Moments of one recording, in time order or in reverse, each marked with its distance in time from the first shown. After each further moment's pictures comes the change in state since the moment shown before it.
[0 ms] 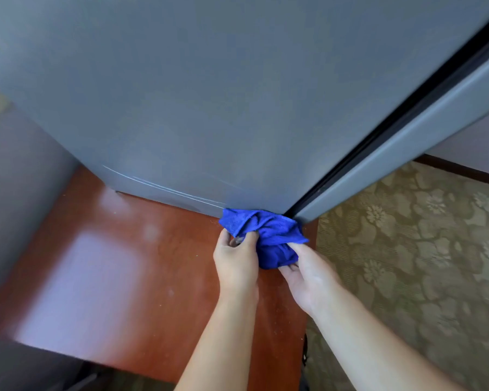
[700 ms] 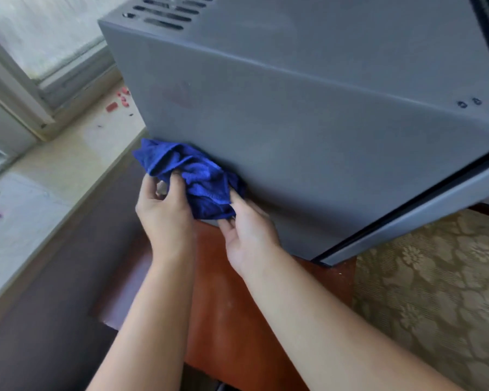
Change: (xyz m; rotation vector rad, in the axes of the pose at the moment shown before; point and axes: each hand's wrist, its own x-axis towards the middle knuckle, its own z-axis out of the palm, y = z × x) left_hand 0.004 0.245 -0.089 0.010 0.196 0.738; right_hand -0.138 0.029 0.209 0.103 -0.426 0.016
